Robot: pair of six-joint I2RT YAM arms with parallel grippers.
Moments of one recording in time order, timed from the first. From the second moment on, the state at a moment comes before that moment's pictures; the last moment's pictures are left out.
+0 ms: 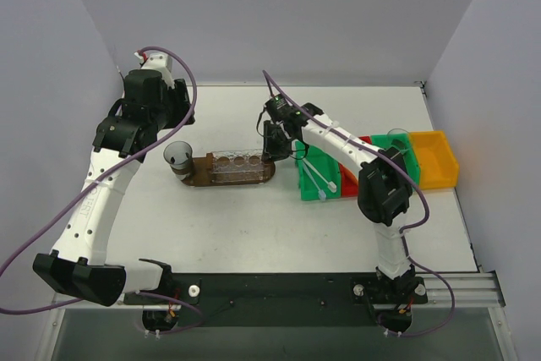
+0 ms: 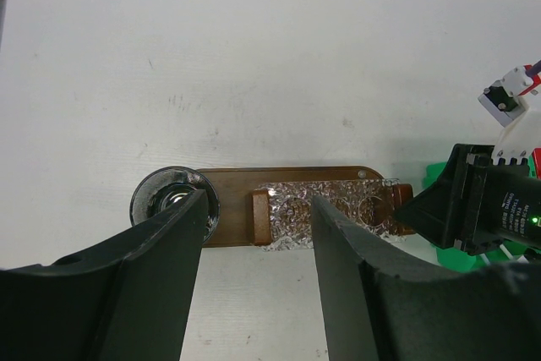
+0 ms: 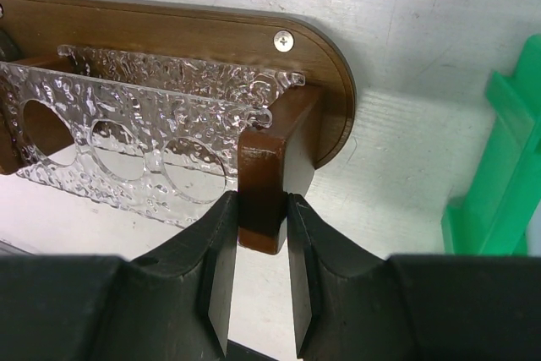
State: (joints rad) left arm -0.26 1.29 1.55 -0.77 -0.15 -0.30; right arm 0.67 2.04 1.76 -0.80 -0.07 0.62
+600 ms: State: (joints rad) left arm -0.26 1.29 1.55 -0.77 -0.14 -0.30; right arm 0.69 2.08 1.80 -0.78 -0.07 0.69
